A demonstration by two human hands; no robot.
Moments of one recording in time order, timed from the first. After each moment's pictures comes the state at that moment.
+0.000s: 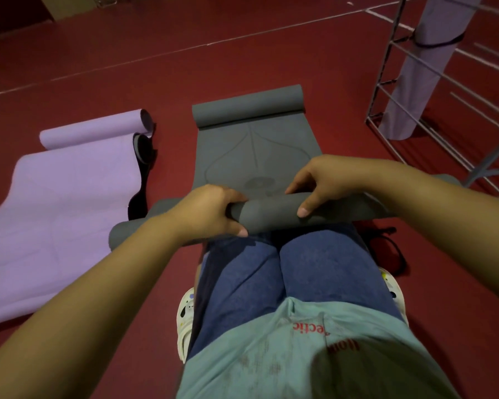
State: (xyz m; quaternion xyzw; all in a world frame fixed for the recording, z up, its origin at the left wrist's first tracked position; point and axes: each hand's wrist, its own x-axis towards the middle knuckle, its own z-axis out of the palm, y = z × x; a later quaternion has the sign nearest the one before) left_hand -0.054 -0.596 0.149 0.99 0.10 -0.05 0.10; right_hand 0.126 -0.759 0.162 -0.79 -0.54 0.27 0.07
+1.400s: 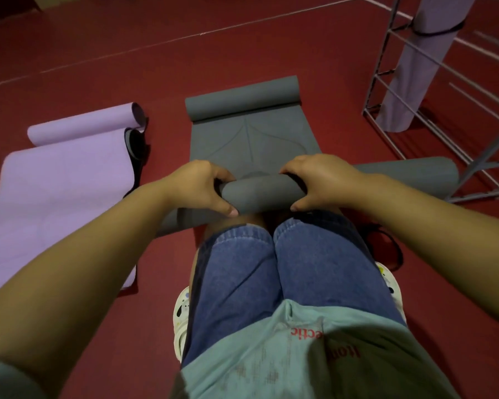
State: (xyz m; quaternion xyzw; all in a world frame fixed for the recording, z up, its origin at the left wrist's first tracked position) left_hand -0.019 -0.558 0.152 0.98 0.12 -0.08 0.13; right_hand 0.129 -0.754 0.131 -0.82 -0.58 0.04 0.05
